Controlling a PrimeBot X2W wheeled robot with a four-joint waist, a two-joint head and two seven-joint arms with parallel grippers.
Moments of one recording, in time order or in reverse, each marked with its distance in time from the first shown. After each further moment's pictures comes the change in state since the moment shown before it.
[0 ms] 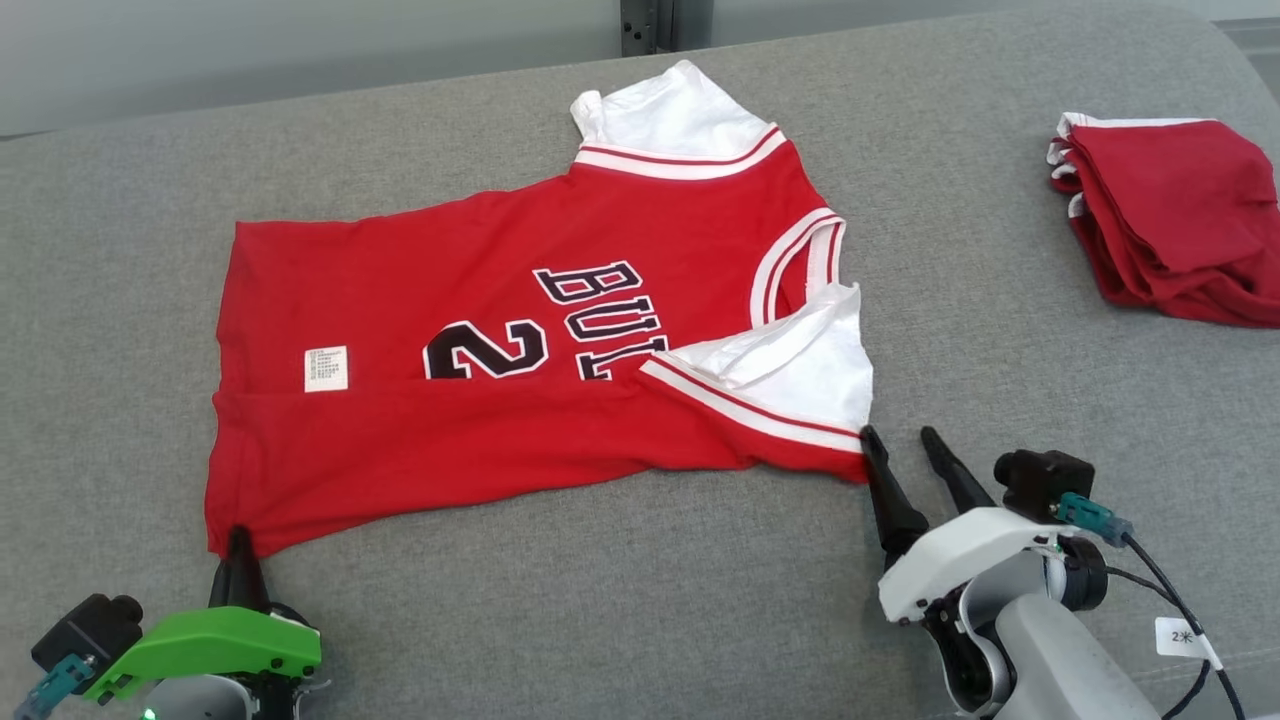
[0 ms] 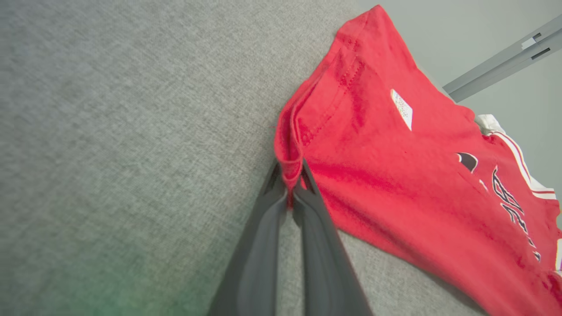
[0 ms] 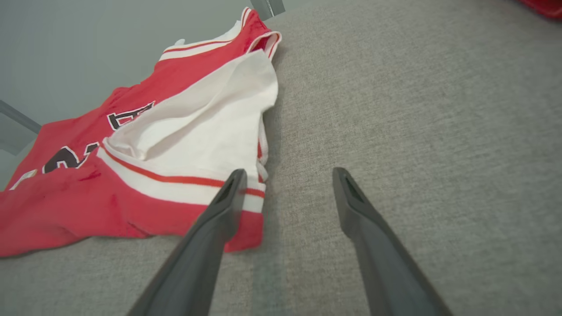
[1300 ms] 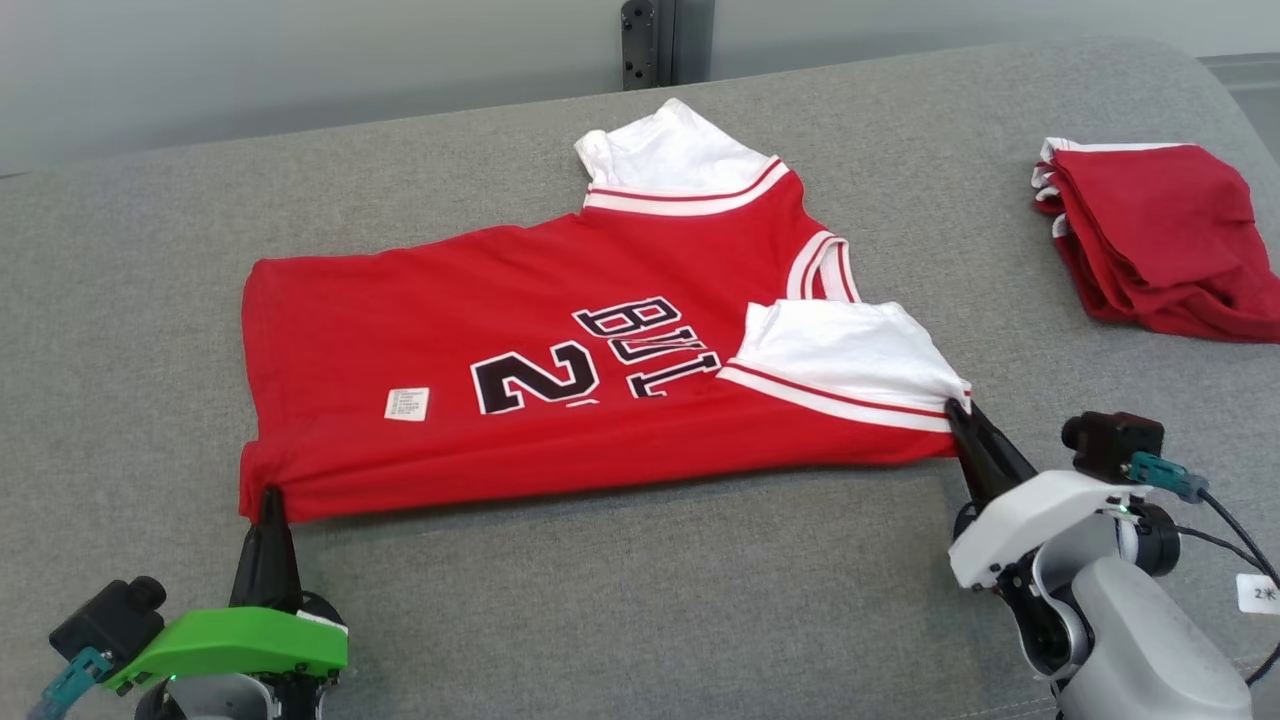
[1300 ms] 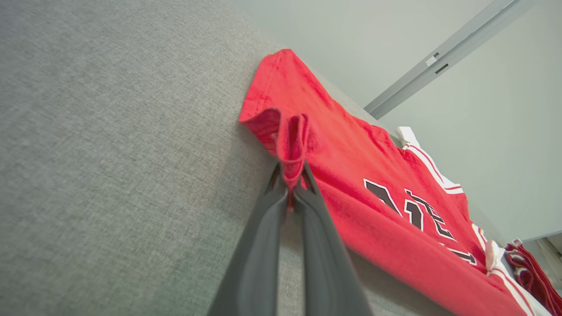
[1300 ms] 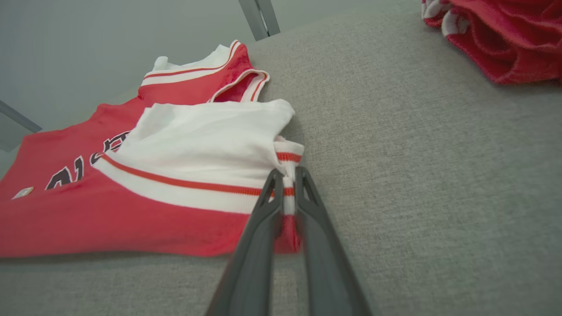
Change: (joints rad) left arm 0.033 0.001 -0.060 -0.125 0.008 -0.082 -0.037; right arm -0.072 -0.144 0.066 0.054 0.120 0.002 0.032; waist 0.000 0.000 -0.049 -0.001
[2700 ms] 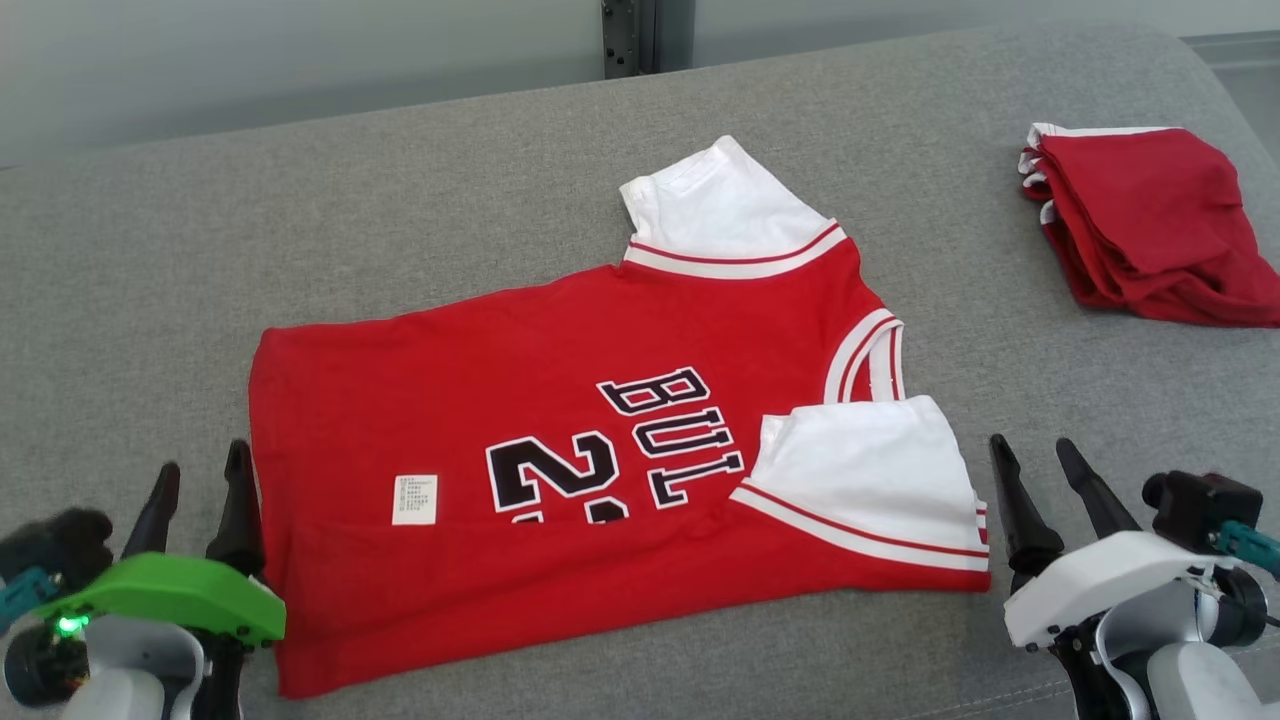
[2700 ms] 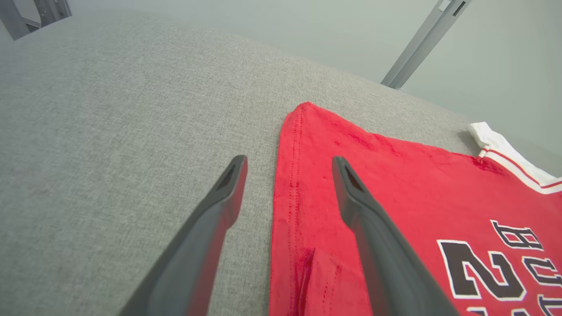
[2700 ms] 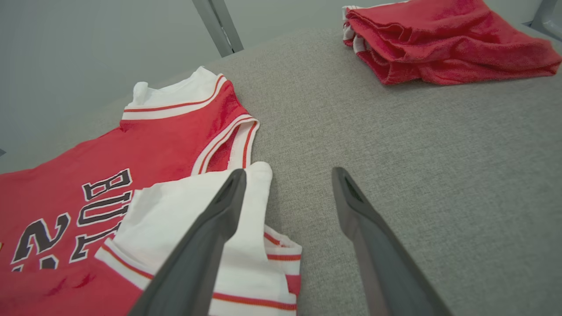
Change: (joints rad) left arm -0.002 0.189 -0.070 -0.100 0.135 0.088 0.099; right arm 0.333 0.112 -0.302 -0.511 -0.204 -0.001 0.221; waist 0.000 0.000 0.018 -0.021
